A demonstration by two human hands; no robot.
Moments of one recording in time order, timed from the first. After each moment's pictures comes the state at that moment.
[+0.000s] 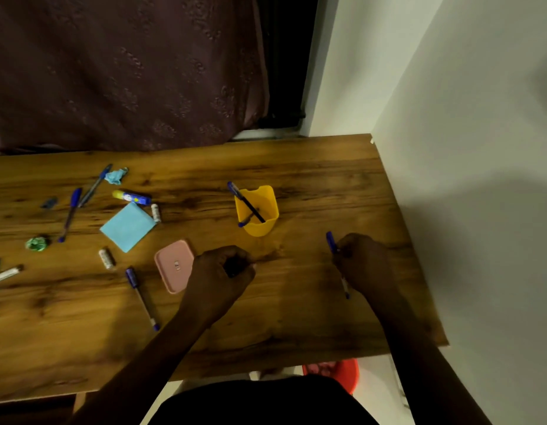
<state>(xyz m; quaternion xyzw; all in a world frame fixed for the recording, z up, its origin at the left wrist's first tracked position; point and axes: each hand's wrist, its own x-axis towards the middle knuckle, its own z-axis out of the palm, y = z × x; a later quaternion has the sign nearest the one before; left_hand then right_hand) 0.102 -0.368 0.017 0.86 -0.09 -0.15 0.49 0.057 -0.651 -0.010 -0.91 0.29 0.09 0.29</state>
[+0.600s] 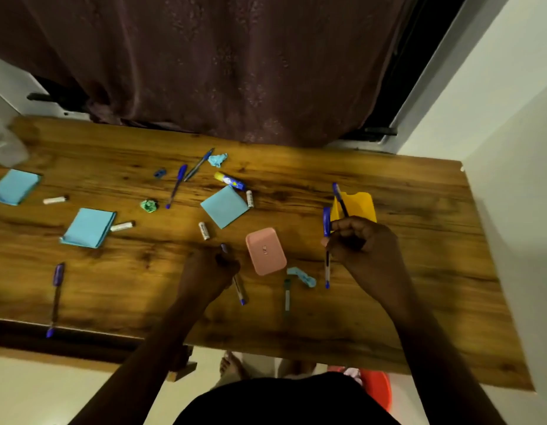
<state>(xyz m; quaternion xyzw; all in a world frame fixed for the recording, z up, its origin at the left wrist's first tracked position) 0.127 -0.181 -0.022 0.91 0.10 -0.14 0.37 0.092 -0.468 0.067 -0.86 0.11 -0.01 0.49</state>
